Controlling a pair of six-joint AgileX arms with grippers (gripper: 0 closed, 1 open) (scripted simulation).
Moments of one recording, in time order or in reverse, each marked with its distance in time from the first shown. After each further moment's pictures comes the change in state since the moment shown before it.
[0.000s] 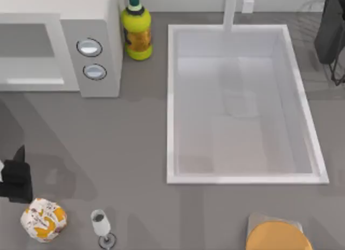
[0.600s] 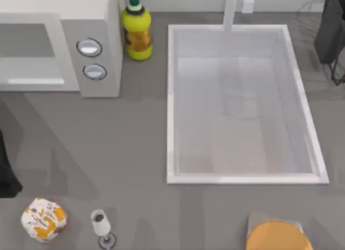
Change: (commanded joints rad) left arm 0.082 -0.385 -0.250 0.285 0.006 -0.079; right arm 0.000 0.000 0.000 0.000 0.000 0.000
